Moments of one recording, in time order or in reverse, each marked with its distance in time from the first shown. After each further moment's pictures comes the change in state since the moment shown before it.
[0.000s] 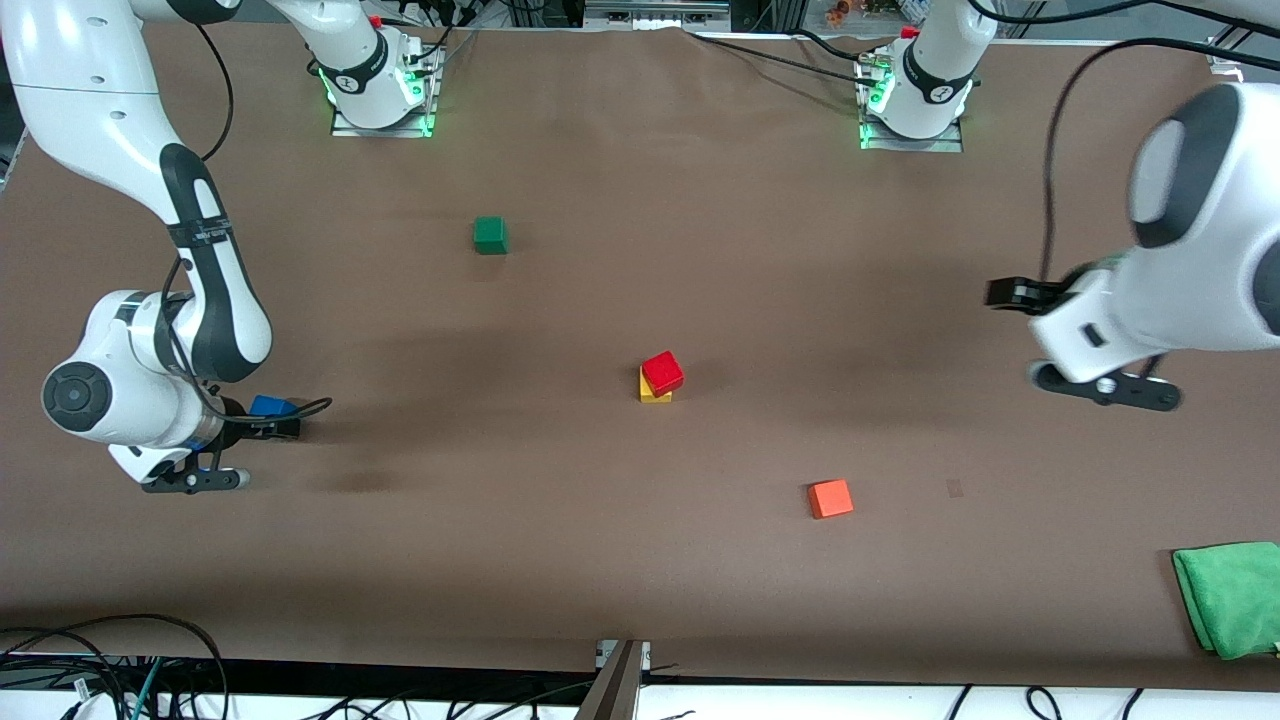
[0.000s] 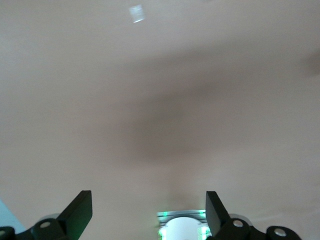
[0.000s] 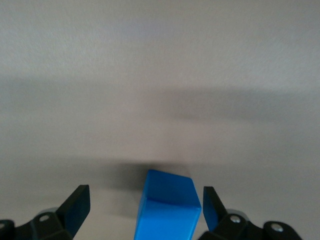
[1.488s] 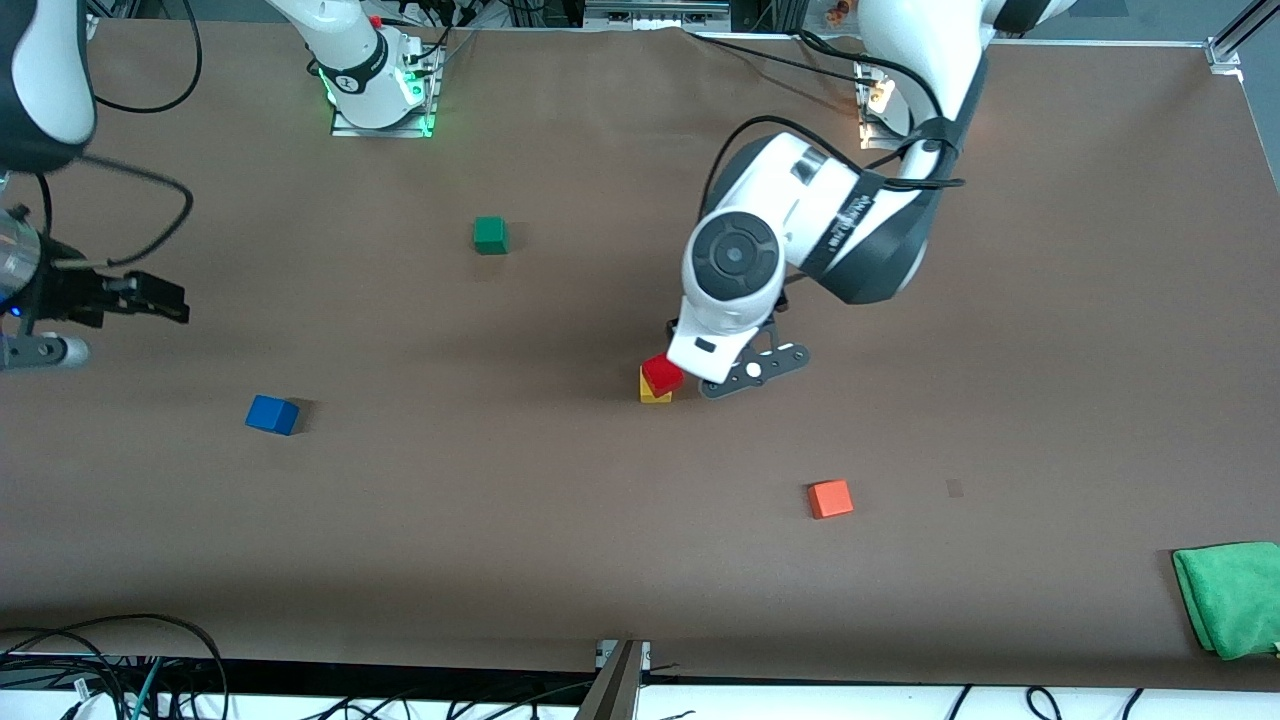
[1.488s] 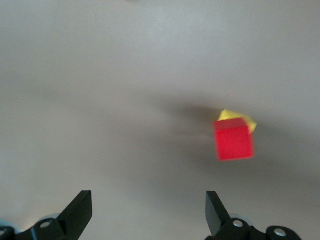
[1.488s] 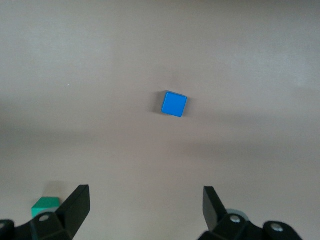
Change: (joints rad) left arm -0.457 0.258 -0.014 0.111 -0.165 0.235 -0.961; right arm 0.034 -0.423 0.003 0.124 -0.001 -0.553 -0.003
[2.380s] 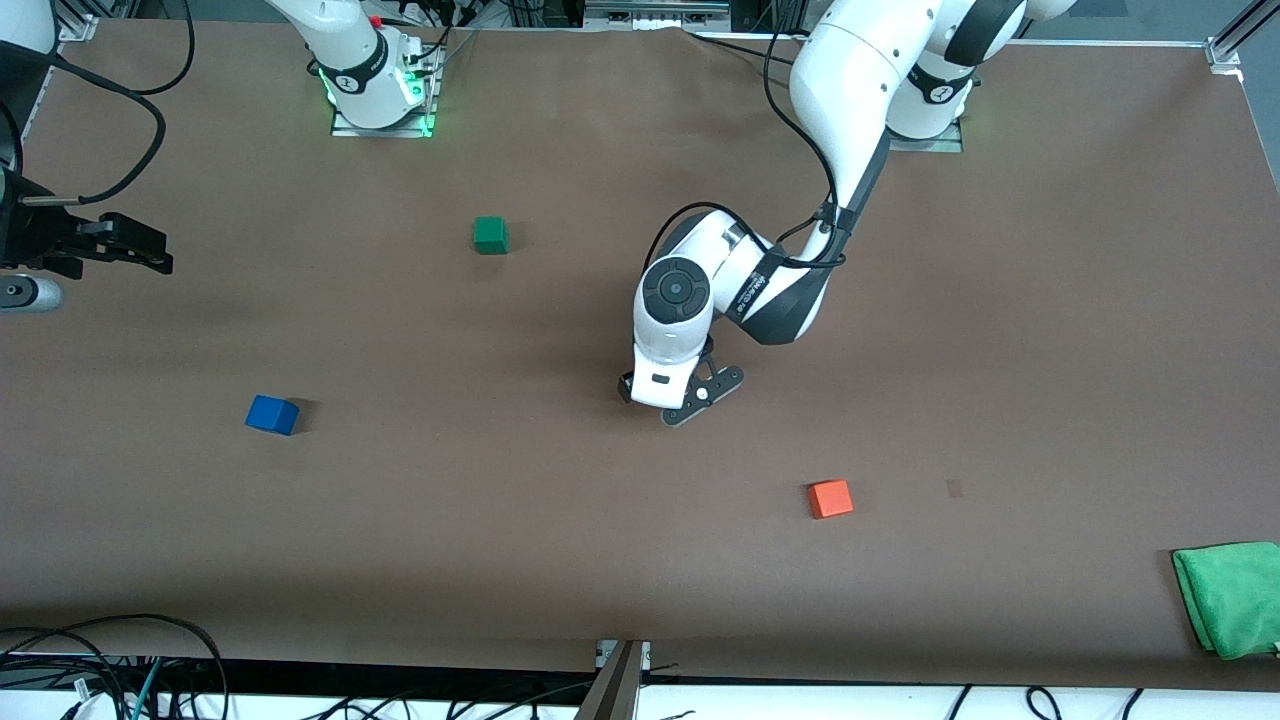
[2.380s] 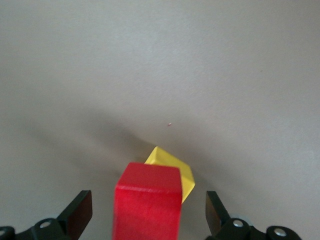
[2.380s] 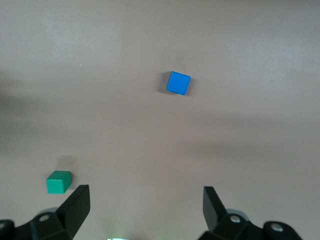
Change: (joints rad) left arm -0.101 0.150 -0.009 -0.157 -0.002 0.540 -0.415; right arm 0.015 -0.122 0.005 0.002 0.003 -0.145 0.000
